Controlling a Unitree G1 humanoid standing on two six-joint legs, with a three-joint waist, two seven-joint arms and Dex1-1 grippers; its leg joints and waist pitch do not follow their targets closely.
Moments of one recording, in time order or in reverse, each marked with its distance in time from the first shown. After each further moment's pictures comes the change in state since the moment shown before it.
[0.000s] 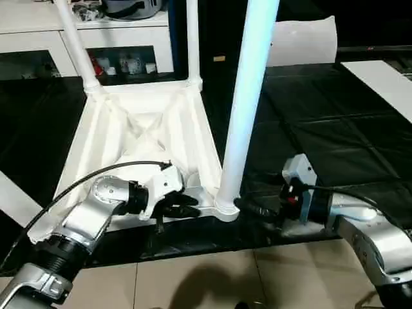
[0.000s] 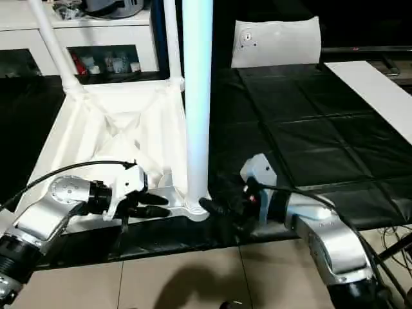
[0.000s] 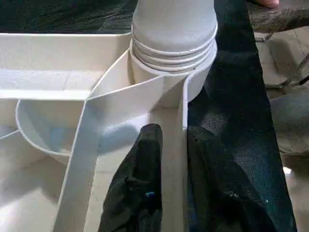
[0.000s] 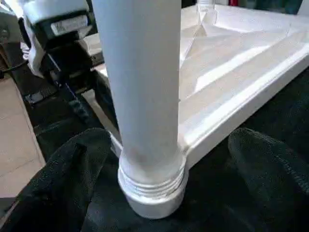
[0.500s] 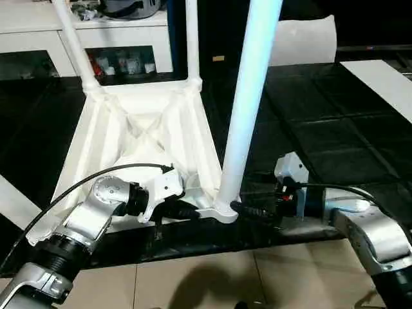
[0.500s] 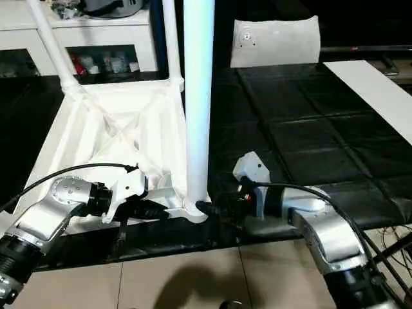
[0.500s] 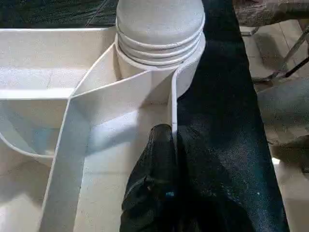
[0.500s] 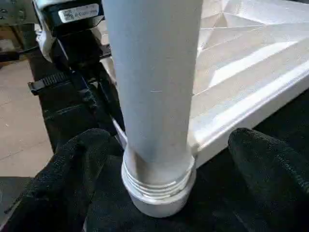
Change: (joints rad) left arm -0.008 0.004 -0.012 0.025 0.019 -0.041 -0.071; right arm -0.082 -0.012 0.078 0.115 -0.039 -0.047 0.102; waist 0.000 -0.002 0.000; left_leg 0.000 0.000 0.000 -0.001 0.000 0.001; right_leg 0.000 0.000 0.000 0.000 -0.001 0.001
